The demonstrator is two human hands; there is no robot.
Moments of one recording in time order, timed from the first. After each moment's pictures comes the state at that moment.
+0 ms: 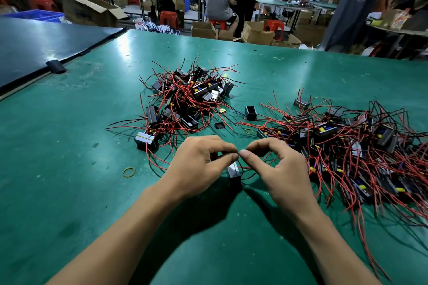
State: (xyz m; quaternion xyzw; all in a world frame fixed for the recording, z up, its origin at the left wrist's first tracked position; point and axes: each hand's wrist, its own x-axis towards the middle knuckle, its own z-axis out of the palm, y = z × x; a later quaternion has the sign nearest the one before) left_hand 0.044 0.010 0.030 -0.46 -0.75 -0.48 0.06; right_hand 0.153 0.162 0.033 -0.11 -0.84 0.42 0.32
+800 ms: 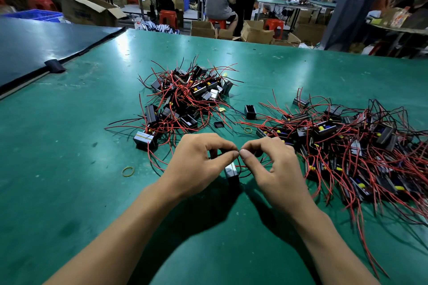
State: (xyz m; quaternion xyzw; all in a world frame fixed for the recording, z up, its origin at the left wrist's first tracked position) left_hand 0.050 0.009 0.037 -0.44 -0.74 -0.50 0.06; right_hand 0.151 0.161 0.031 -0.05 -0.89 0.31 0.33
